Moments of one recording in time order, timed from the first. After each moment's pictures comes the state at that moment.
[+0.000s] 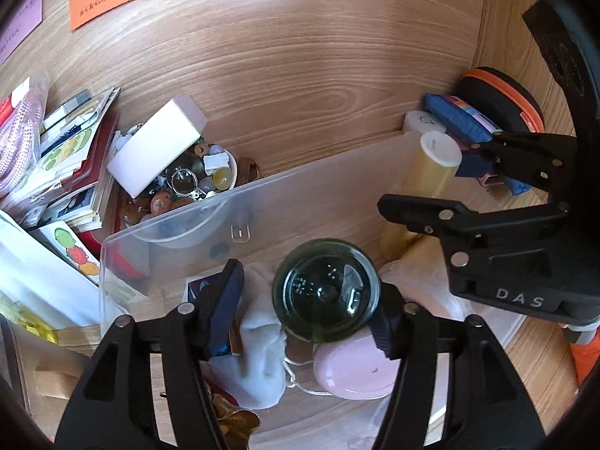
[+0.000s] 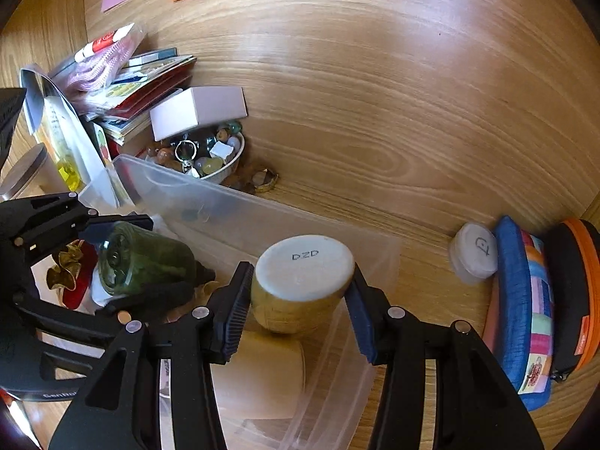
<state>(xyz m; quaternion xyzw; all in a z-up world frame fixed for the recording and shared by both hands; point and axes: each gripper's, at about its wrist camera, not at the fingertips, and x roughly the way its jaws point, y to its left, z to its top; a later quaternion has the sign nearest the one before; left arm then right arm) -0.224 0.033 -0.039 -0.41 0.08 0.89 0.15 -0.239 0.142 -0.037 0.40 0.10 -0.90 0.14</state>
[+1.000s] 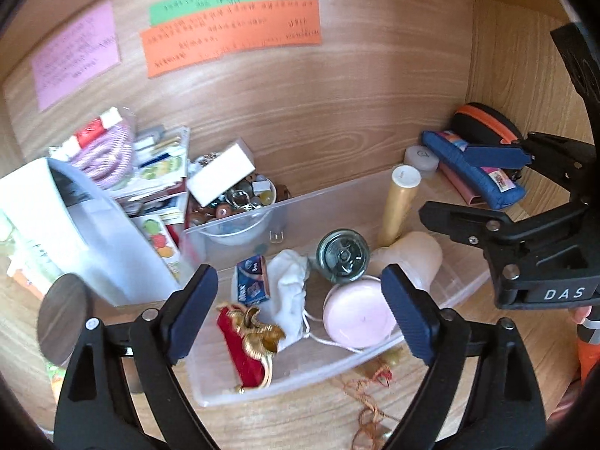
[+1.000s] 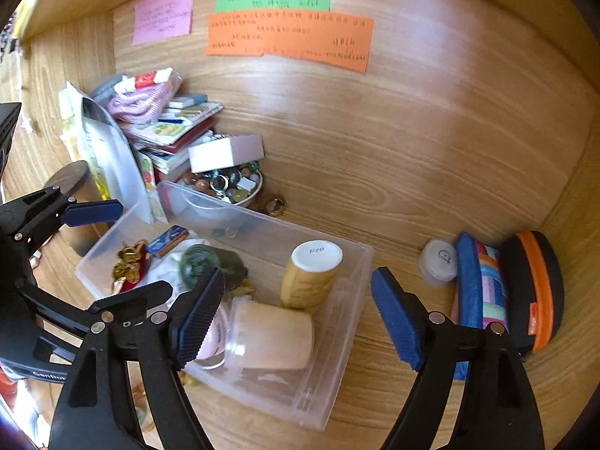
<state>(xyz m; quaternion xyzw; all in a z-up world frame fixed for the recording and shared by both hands) -0.159 0.019 0.011 -0.35 0.08 0.93 0.11 -0.165 0.140 0.020 0.34 0.11 -0.92 0.13</state>
